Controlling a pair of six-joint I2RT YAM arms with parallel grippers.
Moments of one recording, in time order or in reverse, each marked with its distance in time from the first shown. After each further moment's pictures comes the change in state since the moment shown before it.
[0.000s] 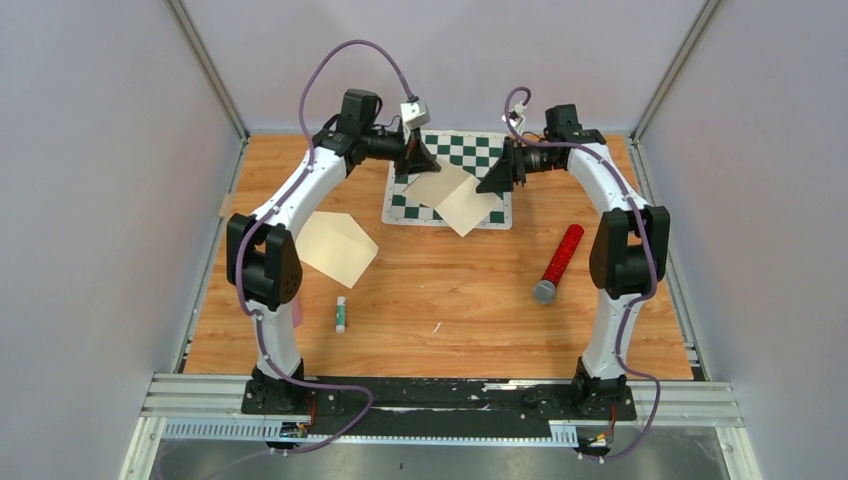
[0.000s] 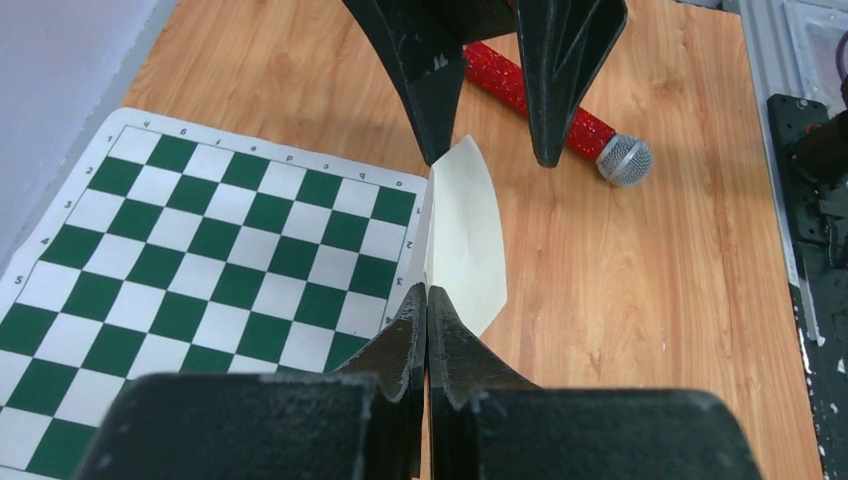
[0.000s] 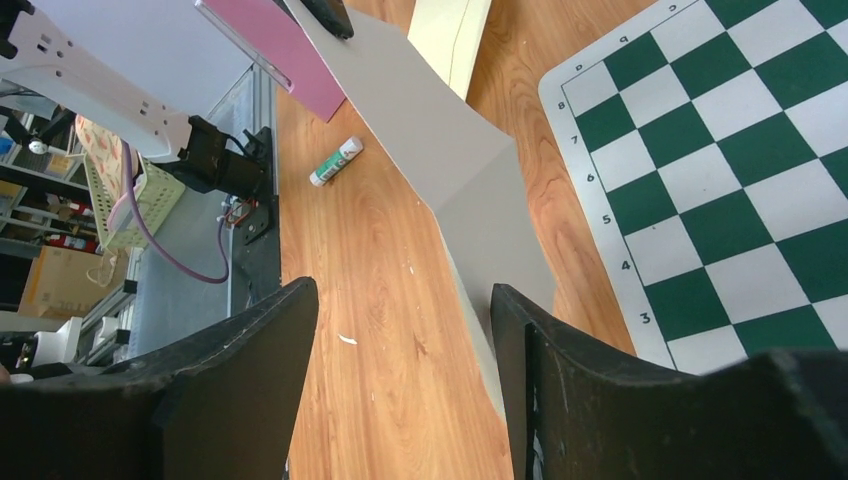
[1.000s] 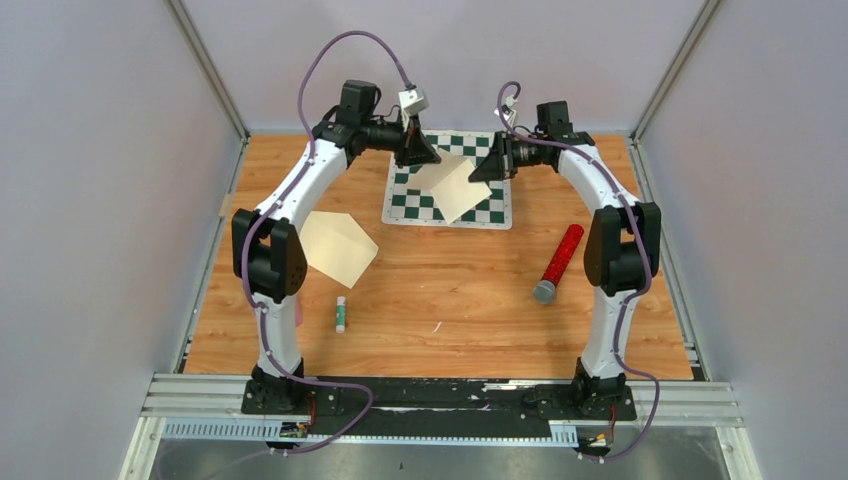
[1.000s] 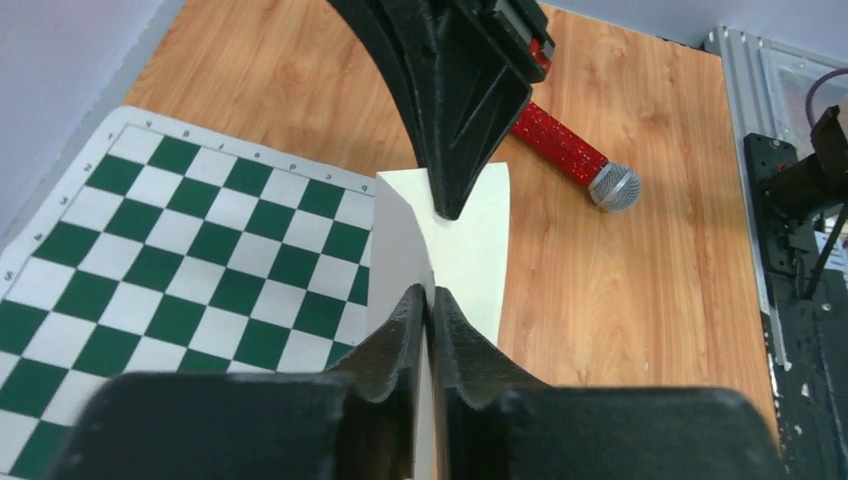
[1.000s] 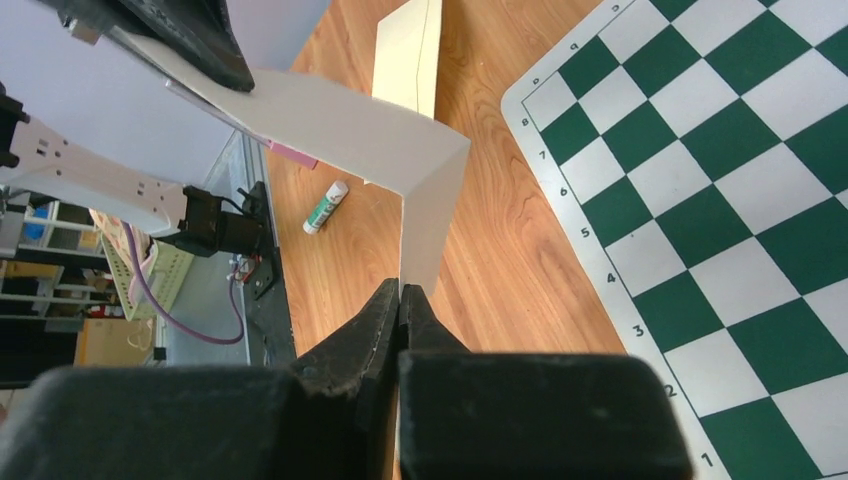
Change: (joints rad) left arm 0.016 0.067 0.122 -0.029 0.020 -0.089; right arm 0.039 0.029 -0.001 0.222 0.103 0.323
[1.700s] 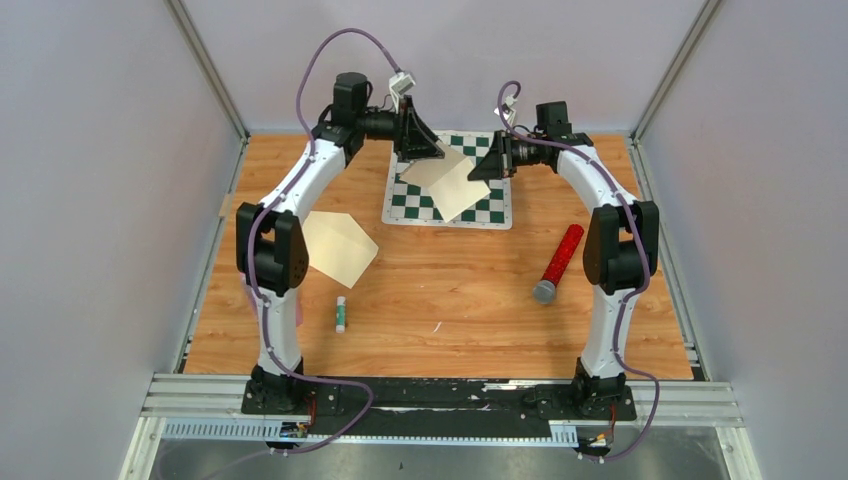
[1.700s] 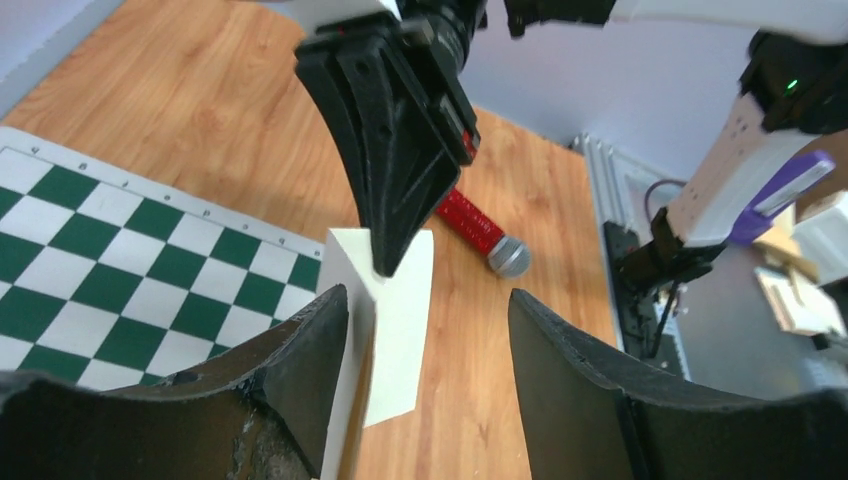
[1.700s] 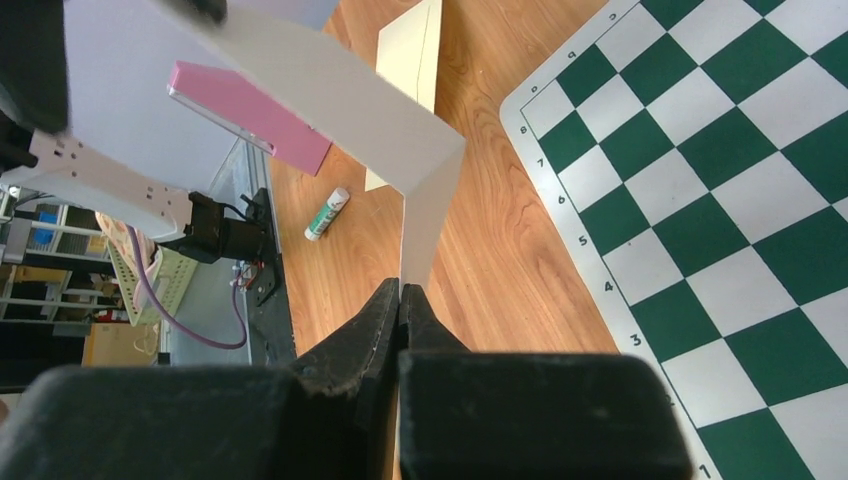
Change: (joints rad) left arm 0.034 0.041 -0.005 0.227 0.163 -0.377; right arm 0.000 0.021 -0.001 0.063 0.008 0.072
